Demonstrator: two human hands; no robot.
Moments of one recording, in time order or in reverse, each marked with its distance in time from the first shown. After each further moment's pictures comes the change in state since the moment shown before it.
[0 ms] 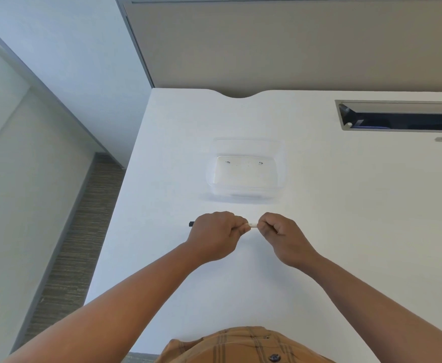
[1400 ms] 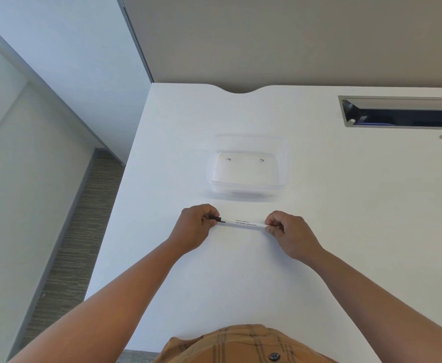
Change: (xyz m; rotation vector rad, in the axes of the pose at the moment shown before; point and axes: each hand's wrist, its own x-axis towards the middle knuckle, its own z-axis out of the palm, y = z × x) left_hand -0.002 -0.062 0.025 -0.584 0.062 -0.396; right_hand 0.022 0.048 -0.003 -0.174 0.017 0.106
